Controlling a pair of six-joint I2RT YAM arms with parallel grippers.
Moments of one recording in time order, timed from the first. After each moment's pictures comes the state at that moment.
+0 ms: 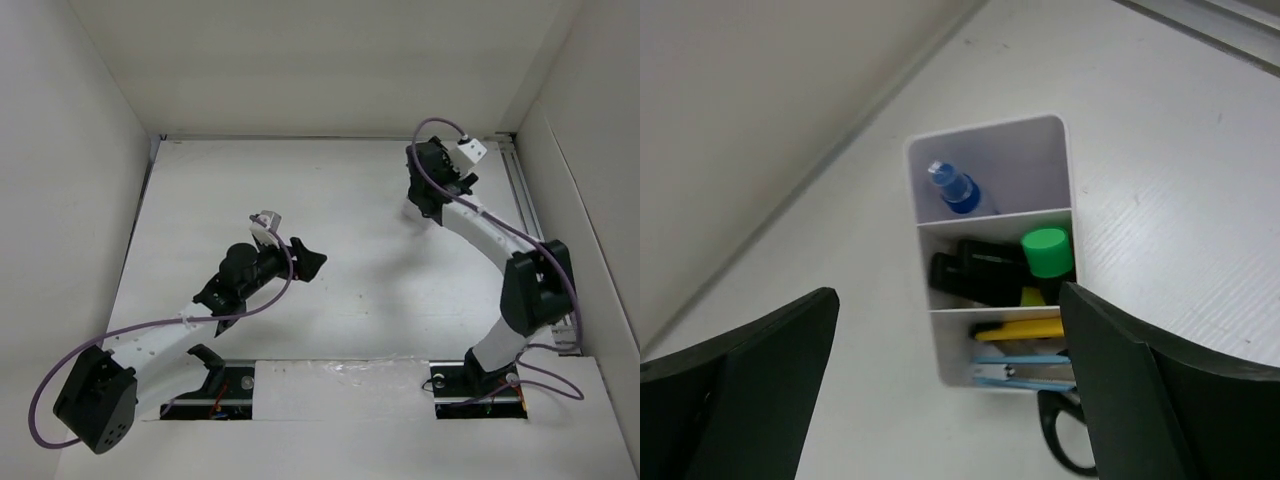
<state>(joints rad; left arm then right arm) -0.62 0.97 0.38 0.37 0.13 -0.54 0.37 1.71 1.28 -0.17 0.95 0.83</state>
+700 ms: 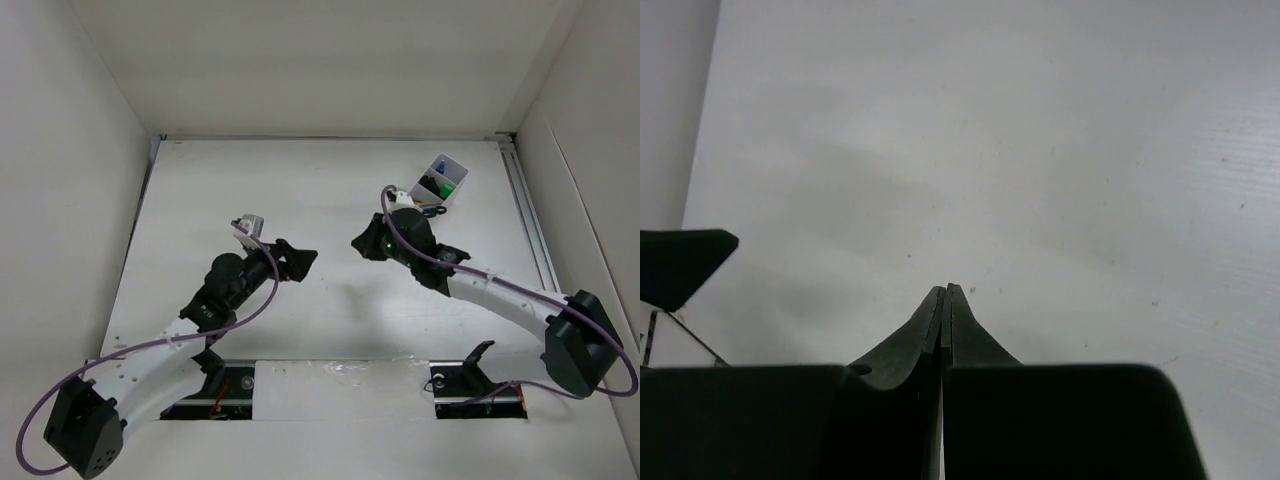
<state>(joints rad) -0.62 0.79 0.34 0.33 0.04 -0.56 0.69 1.29 0.82 0.01 0.07 0.70</state>
